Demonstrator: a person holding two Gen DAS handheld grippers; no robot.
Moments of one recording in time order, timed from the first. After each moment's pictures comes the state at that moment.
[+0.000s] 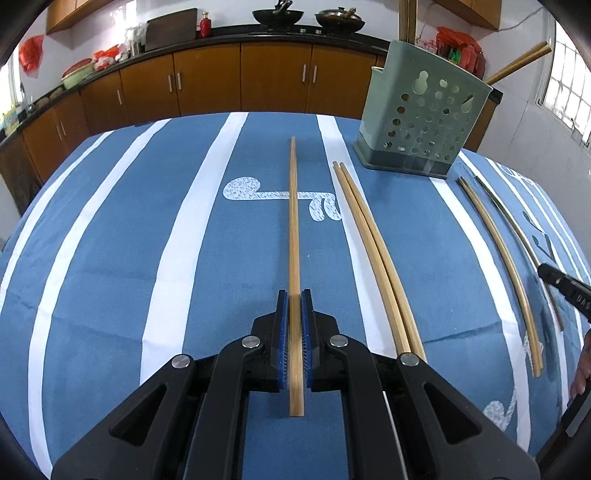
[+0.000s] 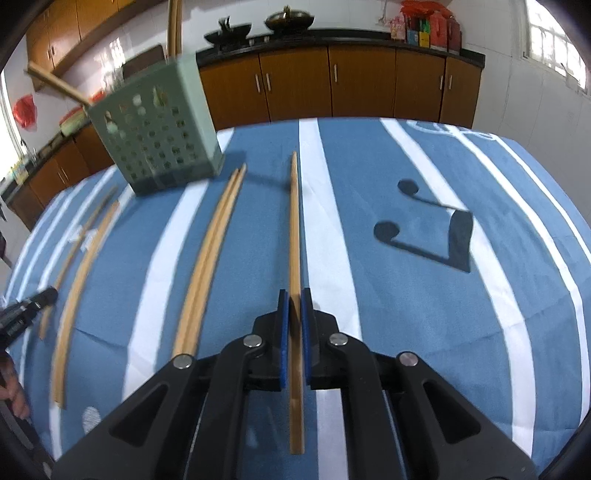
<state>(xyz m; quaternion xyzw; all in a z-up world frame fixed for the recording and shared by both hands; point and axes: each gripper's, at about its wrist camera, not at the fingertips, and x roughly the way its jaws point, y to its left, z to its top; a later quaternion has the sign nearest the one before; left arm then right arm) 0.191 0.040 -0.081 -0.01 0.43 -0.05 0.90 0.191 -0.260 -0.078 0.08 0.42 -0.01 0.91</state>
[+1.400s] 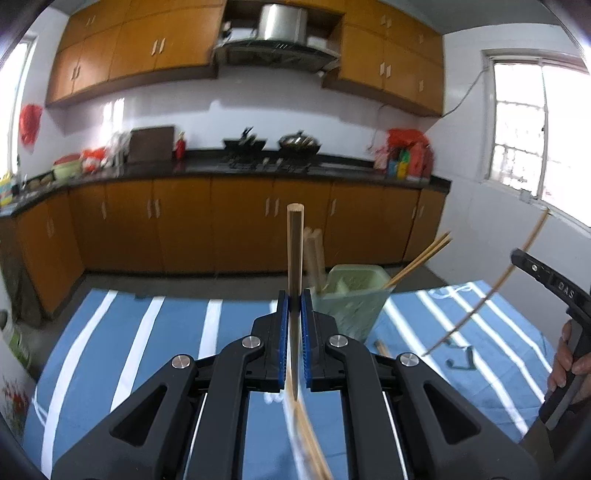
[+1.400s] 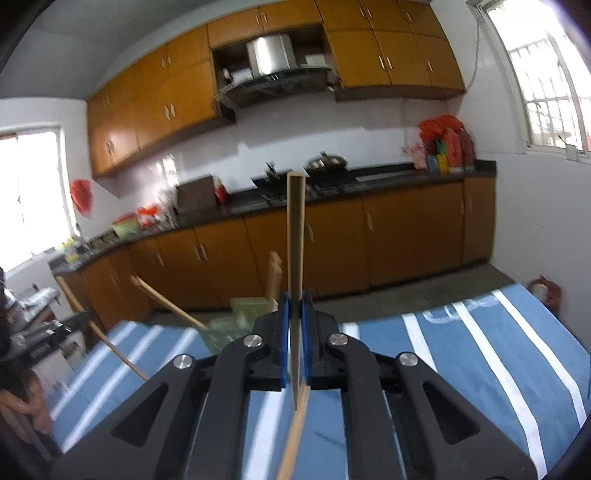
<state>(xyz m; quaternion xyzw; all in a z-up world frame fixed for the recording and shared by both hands) 0.165 0.024 0.111 -0.02 0.20 -0.12 0.97 0.165 -0.265 0.123 0.10 0.15 0.05 0.98</state>
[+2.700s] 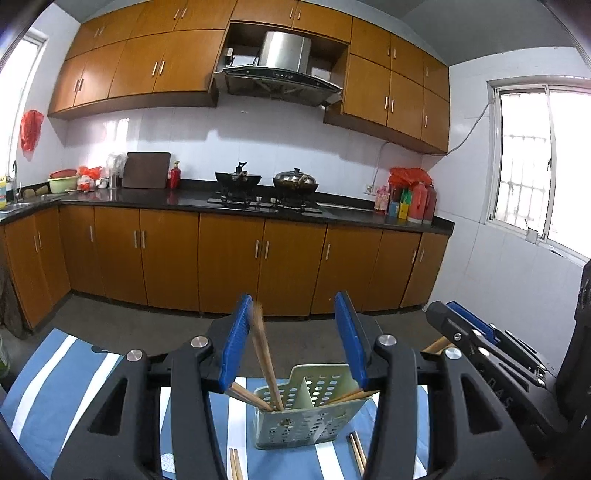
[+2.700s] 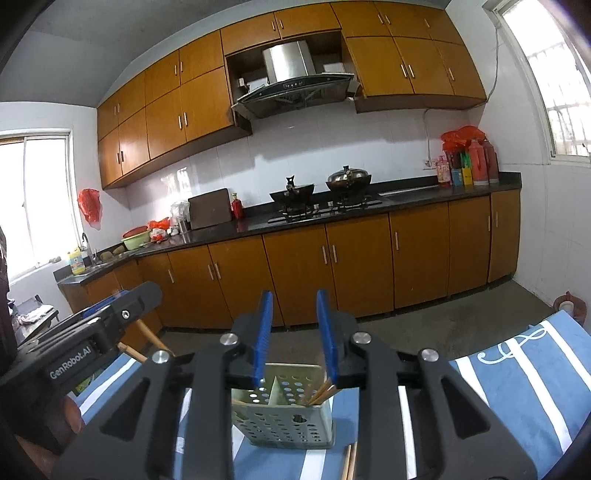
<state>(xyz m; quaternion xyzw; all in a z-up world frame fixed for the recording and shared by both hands) 0.254 -0.034 0.135 -0.06 0.14 -0.11 0.98 0.272 -0.211 0.125 0.10 0.12 0.07 0.98</state>
